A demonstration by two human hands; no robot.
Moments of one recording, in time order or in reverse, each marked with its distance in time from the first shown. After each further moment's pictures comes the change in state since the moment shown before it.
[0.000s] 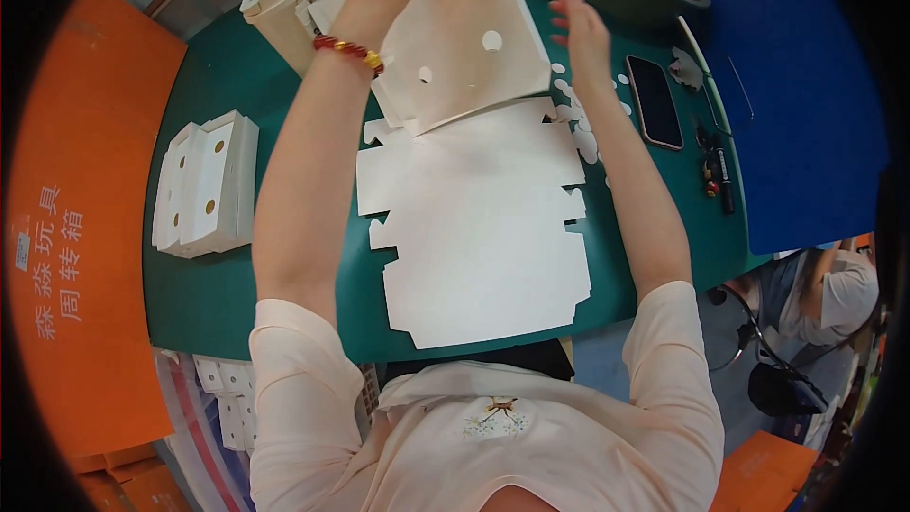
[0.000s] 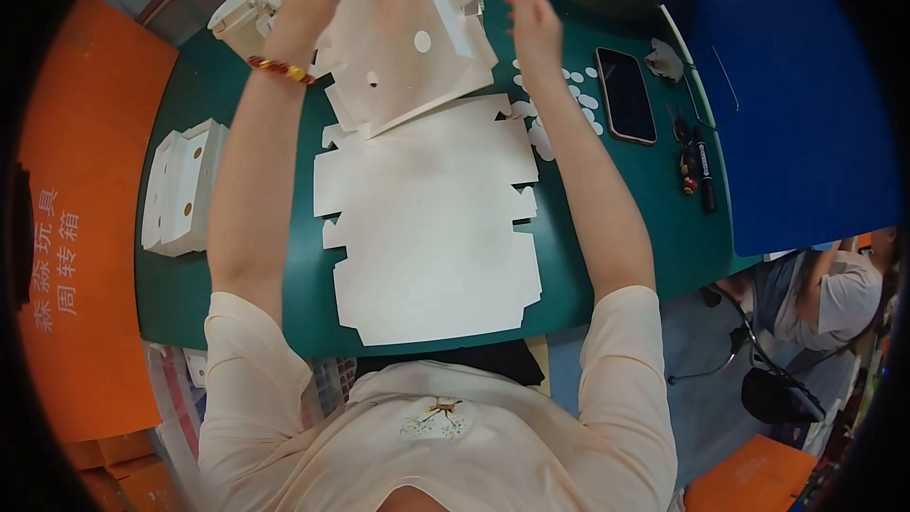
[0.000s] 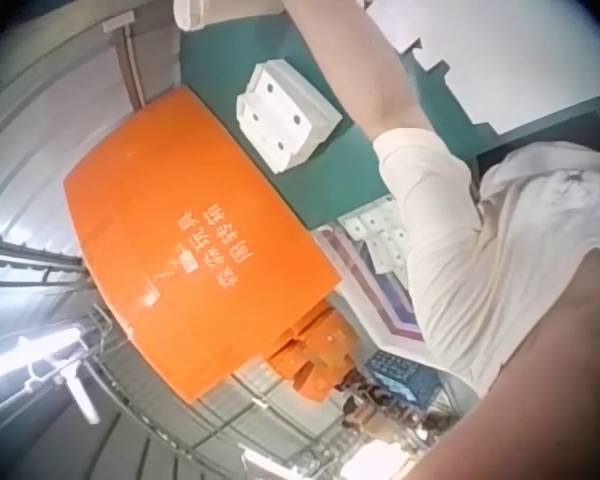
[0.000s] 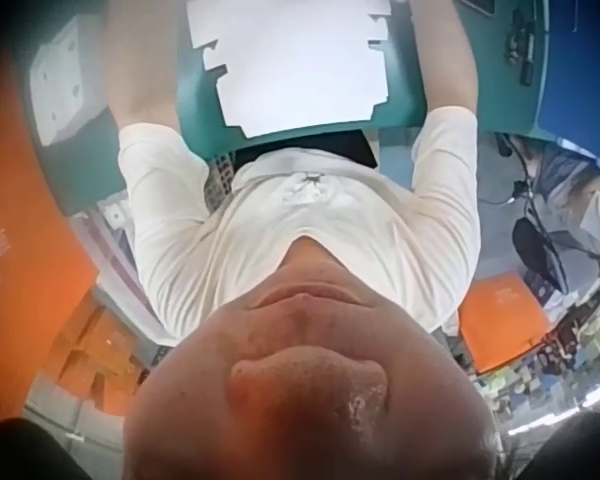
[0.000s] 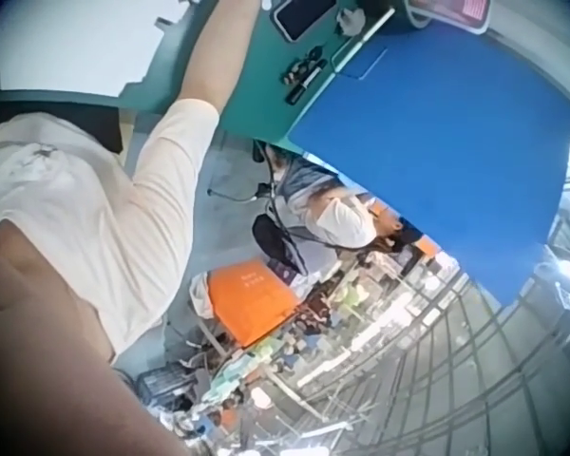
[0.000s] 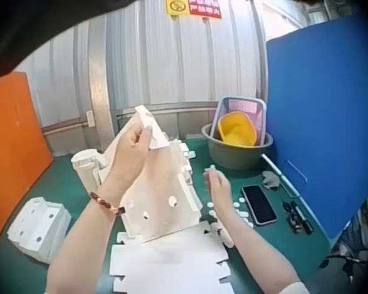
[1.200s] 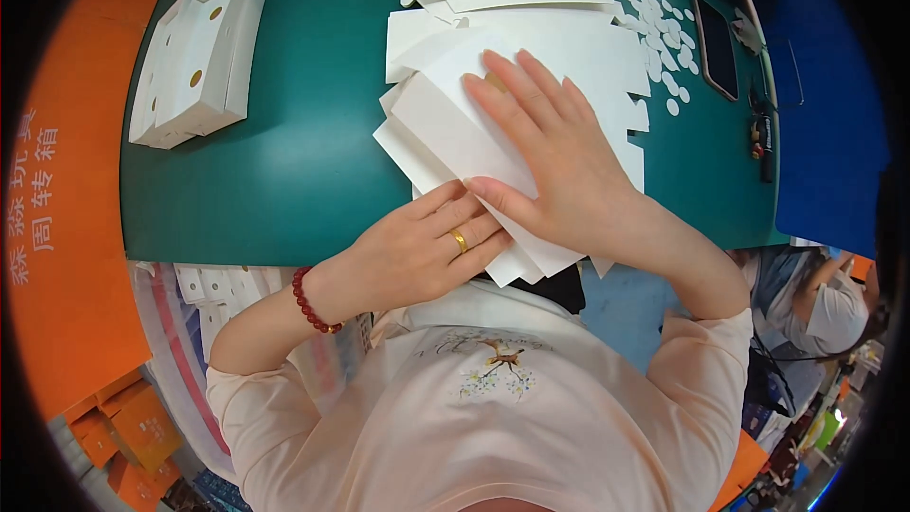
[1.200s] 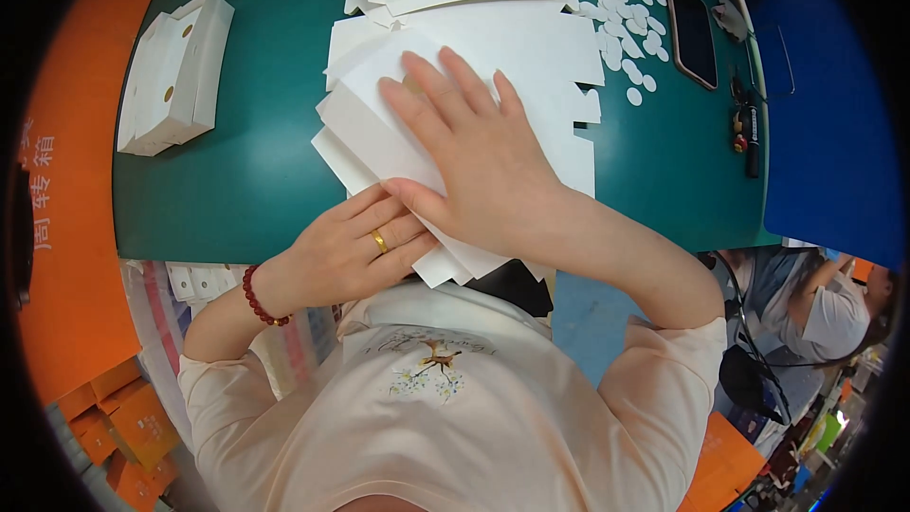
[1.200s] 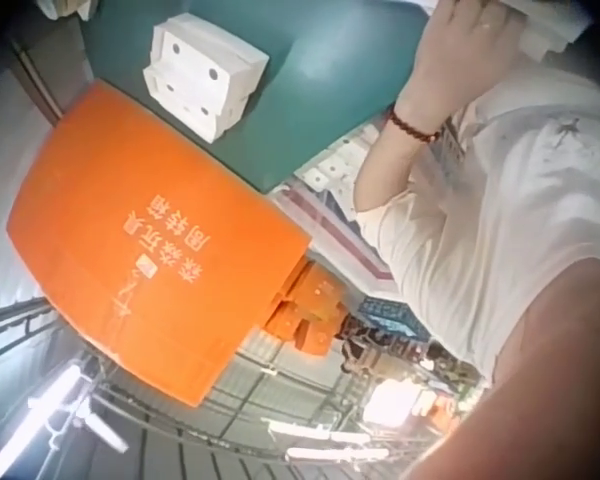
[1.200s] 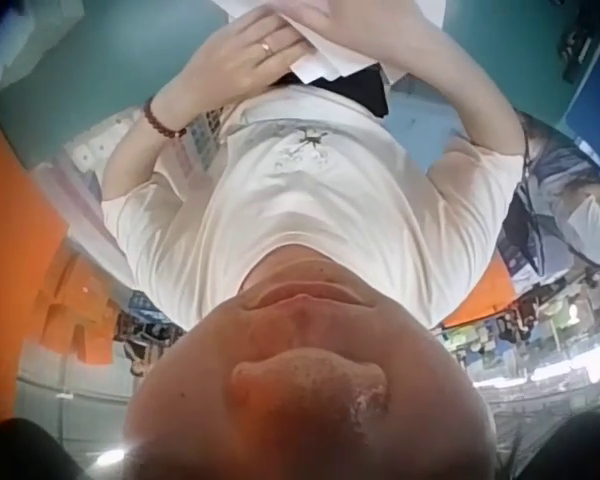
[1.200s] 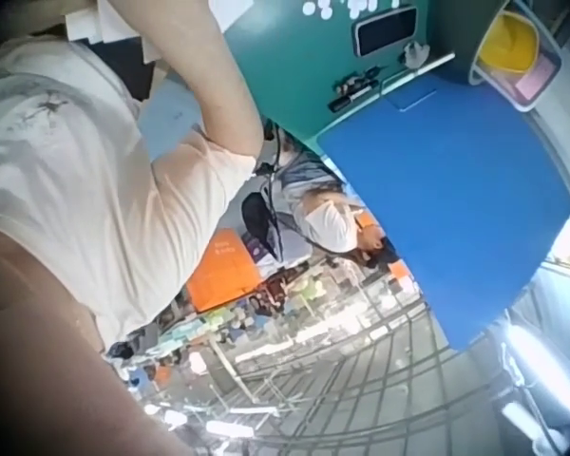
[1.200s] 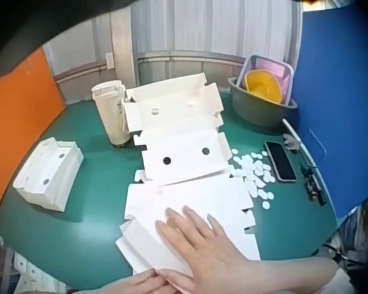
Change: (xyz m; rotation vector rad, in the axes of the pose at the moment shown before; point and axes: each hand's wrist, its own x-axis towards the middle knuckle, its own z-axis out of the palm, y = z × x) left_hand -0.322 0.130 -0.061 0.522 -0.814 0.327; right_hand -0.235 -0.065 0.000 -0.867 -0.877 -0.555
